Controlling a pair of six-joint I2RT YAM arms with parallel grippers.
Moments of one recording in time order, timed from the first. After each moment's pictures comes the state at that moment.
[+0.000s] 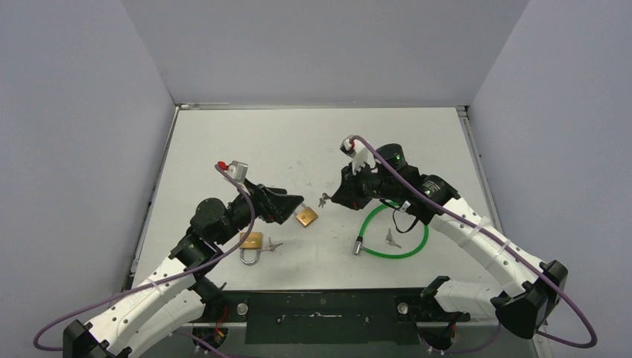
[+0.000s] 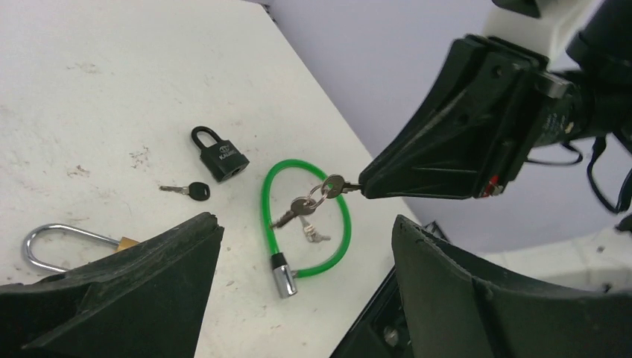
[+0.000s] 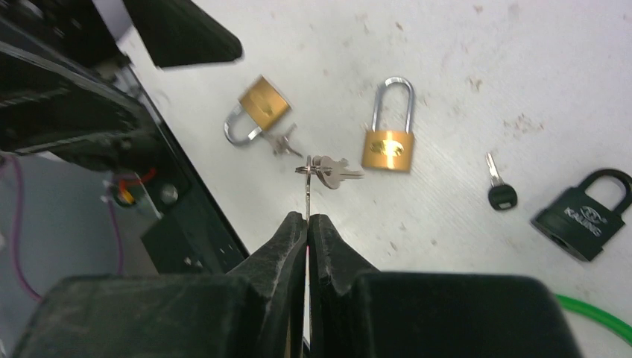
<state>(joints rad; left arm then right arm) -0.67 0.70 0.51 0.20 0.14 -0.70 0.71 1.17 1.16 -0.58 -0.37 0.16</state>
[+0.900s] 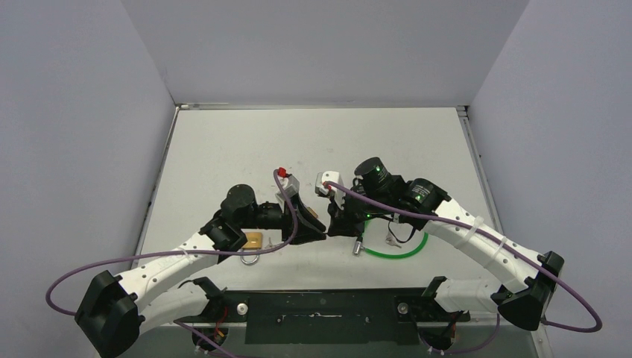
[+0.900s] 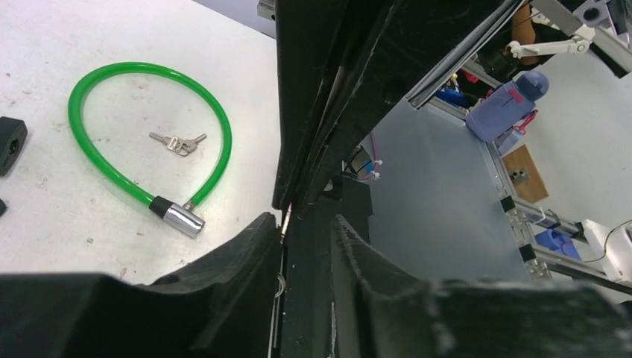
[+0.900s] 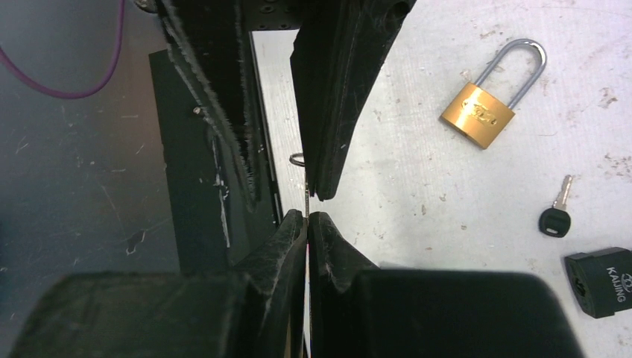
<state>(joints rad) -0.75 1.02 0.57 0.41 0.83 -0.47 0.87 1.21 1.22 -0.82 -0.55 -0.23</state>
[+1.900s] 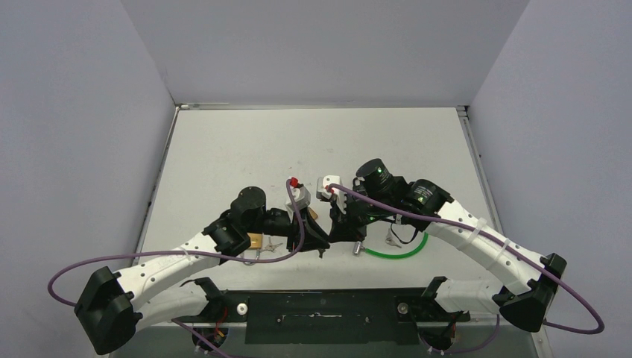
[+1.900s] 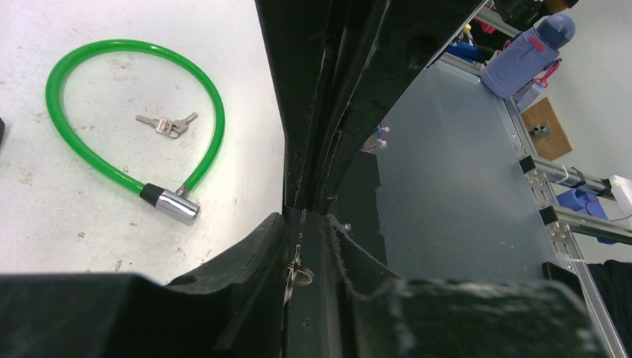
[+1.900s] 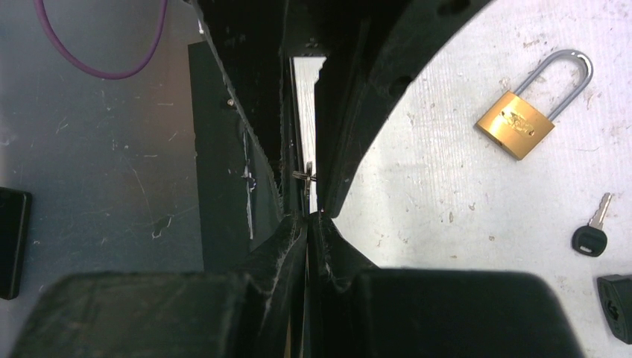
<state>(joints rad) -0.84 1.03 0.61 0.25 0.79 -0.32 0.87 1.19 1.22 -0.84 -0.63 -0.25</state>
